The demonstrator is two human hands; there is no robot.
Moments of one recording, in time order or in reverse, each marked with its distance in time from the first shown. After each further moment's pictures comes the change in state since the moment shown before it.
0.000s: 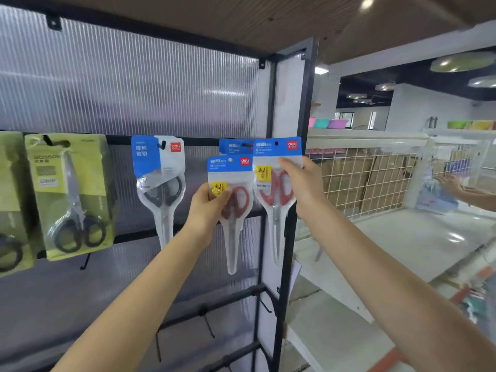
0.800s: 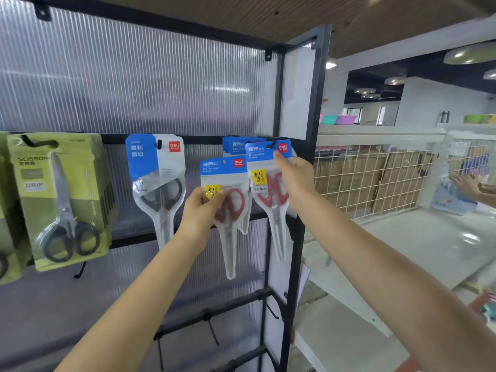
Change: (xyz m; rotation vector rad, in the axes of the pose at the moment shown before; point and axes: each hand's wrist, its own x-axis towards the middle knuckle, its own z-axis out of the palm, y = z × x) left_hand 0.024 -0.017 -0.011 -0.017 0.076 -0.079; right_hand 0.053 0.035 0.027 -0.092 0.007 0.066
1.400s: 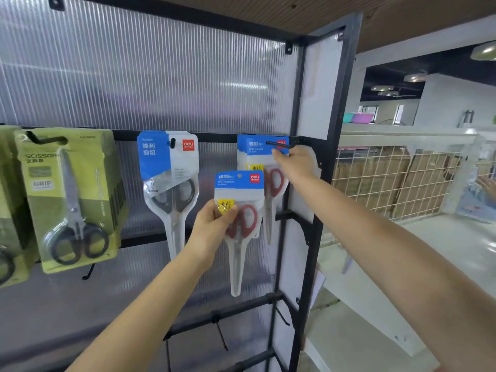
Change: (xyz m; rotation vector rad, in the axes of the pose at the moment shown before) left_hand 0.005 -0.024 -0.013 0.023 -0.066 0.006; right_hand 0.059 0.011 0.037 -0.378 -0.054 -0.138
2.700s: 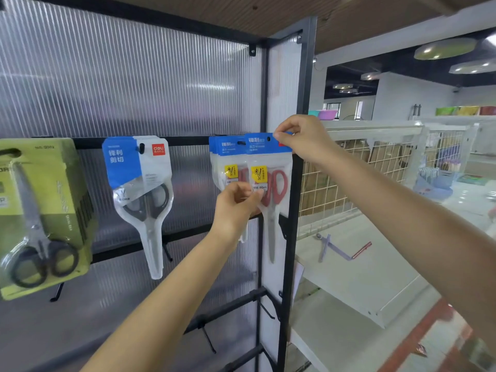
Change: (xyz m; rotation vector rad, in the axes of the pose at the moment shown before) left_hand -0.006 0.027 0.070 -0.024 -0.161 0.086; right_hand -0.029 -0.045 -0.090 -0.237 -0.089 -0.310
